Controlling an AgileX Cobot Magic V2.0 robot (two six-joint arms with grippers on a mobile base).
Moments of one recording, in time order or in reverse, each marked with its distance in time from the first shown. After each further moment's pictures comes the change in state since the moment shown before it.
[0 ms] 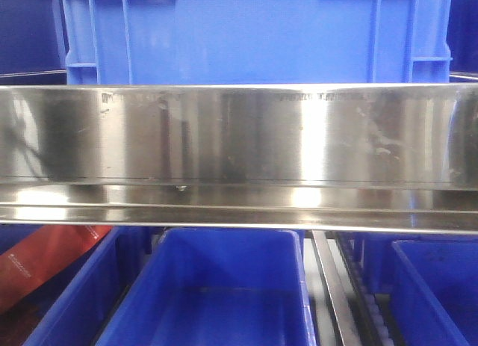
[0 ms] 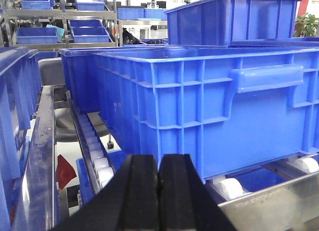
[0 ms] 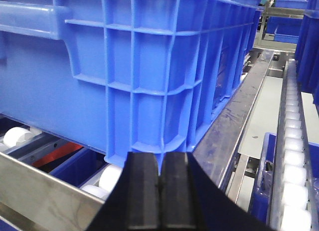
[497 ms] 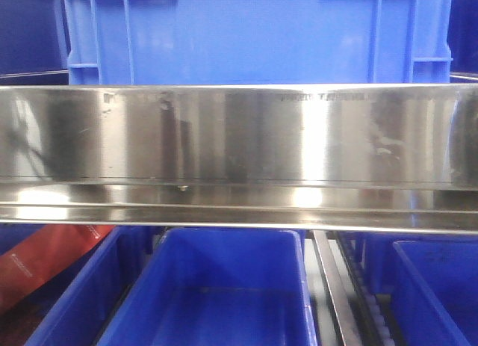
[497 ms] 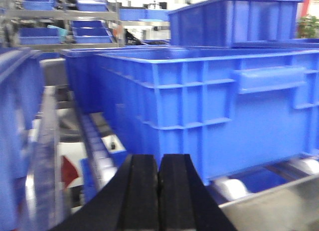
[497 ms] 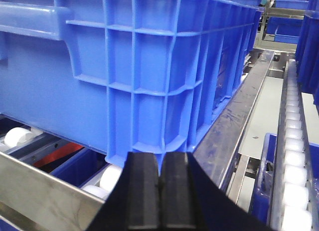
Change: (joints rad) left arm 0.053 -0.032 0.005 0.000 0.012 -0.002; right arm 0.000 0.000 0.000 0.000 0.000 0.000
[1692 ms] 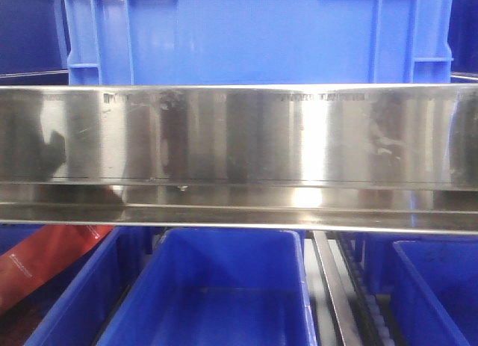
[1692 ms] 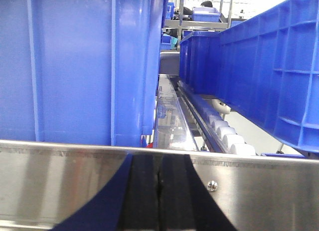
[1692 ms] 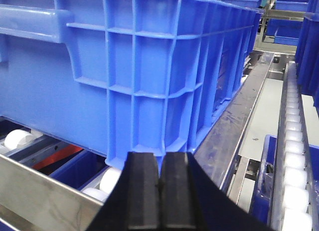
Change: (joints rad) left arm 0.369 -0.245 0.357 -0.036 -0.138 0.000; right arm 0.000 0.000 0.000 0.000 -0.007 0.000
